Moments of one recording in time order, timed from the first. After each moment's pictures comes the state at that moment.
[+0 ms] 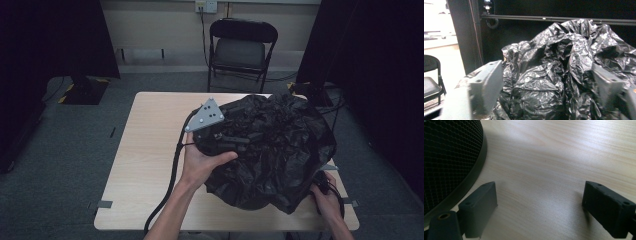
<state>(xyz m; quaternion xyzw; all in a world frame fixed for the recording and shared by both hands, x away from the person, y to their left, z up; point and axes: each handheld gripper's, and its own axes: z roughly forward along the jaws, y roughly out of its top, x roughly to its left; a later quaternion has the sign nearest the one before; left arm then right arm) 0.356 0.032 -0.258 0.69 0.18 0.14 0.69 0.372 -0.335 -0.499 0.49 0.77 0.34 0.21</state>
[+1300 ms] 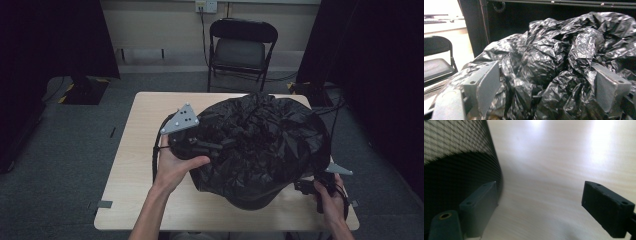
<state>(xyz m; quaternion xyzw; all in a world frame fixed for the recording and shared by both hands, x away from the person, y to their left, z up) 0.355 0.082 -0.273 0.73 0.20 0.14 0.63 0.358 -0.341 -0.476 0.48 0.72 0.44 0.23</state>
